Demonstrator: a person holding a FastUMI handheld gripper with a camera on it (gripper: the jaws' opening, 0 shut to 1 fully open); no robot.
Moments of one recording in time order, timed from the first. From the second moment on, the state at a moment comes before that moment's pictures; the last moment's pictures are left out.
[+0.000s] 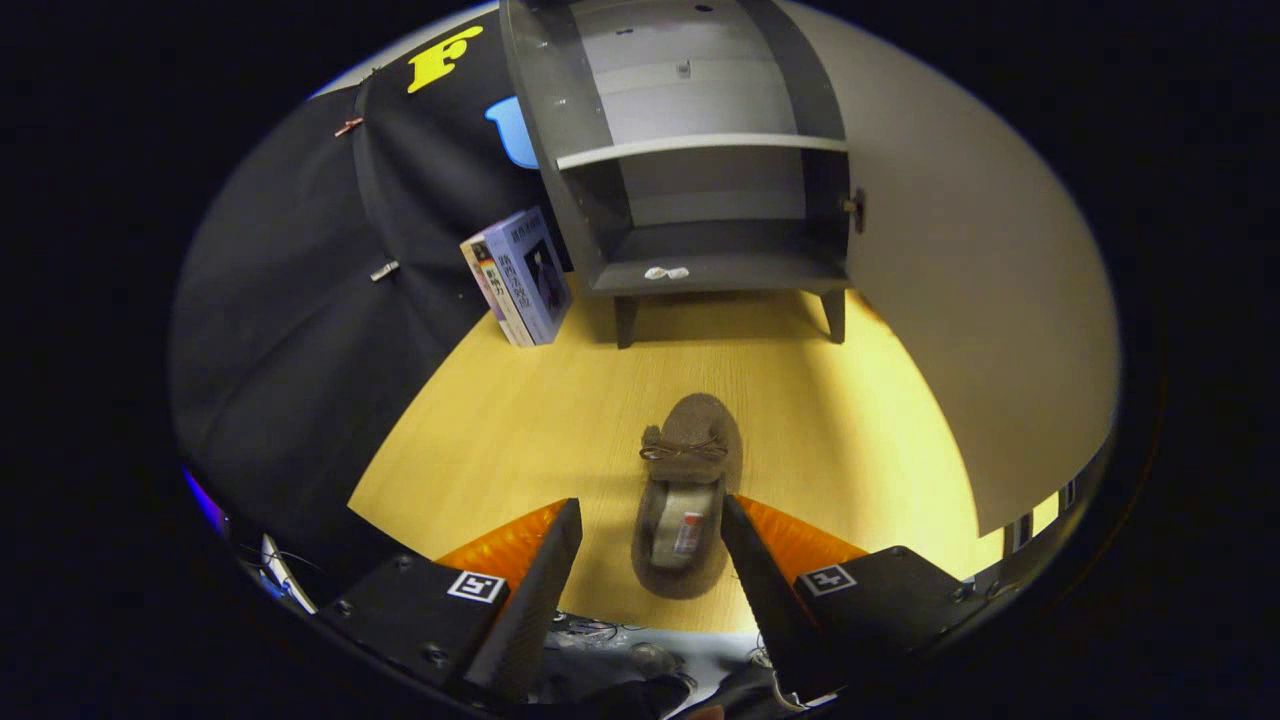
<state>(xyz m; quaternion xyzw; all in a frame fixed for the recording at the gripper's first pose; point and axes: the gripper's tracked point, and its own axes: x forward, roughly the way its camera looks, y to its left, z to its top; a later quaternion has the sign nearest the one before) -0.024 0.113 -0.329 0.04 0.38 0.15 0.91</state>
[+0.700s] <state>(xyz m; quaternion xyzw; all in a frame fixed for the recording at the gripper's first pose) 0.059 0.134 -0.449 -0.01 0.38 0.03 0.93</state>
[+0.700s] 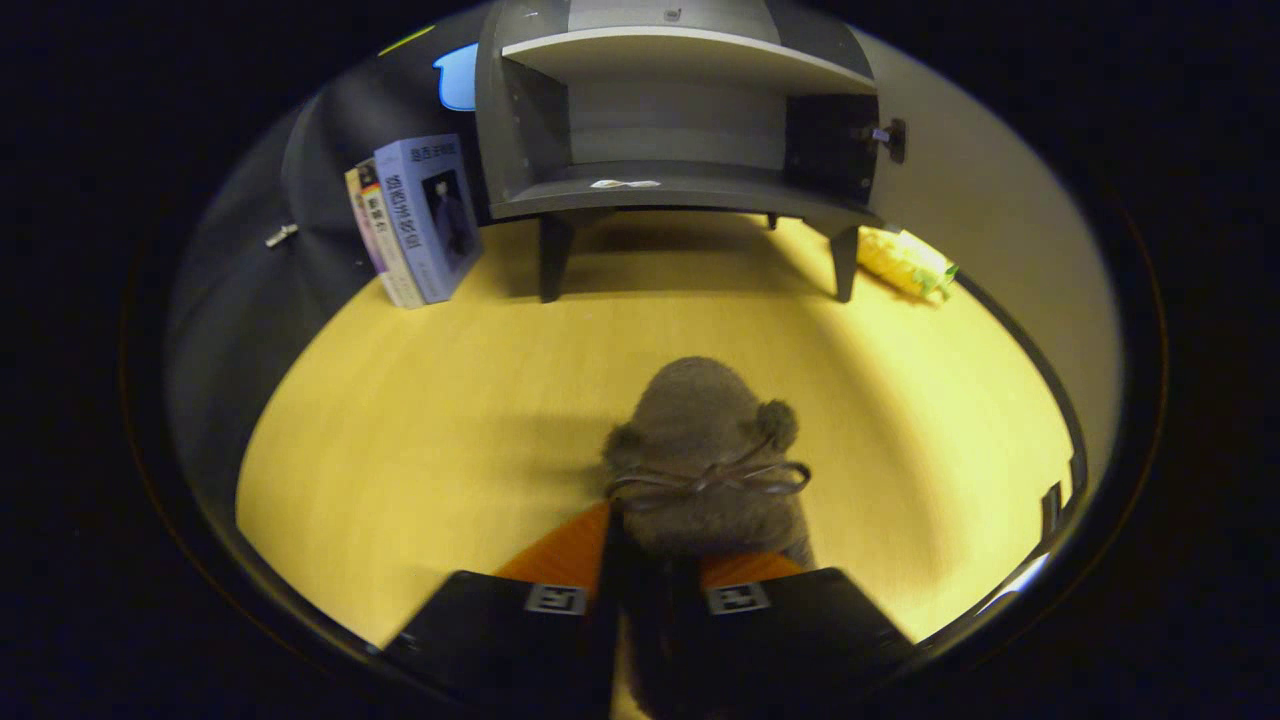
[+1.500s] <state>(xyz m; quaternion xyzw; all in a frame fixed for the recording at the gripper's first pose) 0.087 0.110 -0.248 0.01 0.29 0.09 0.95</state>
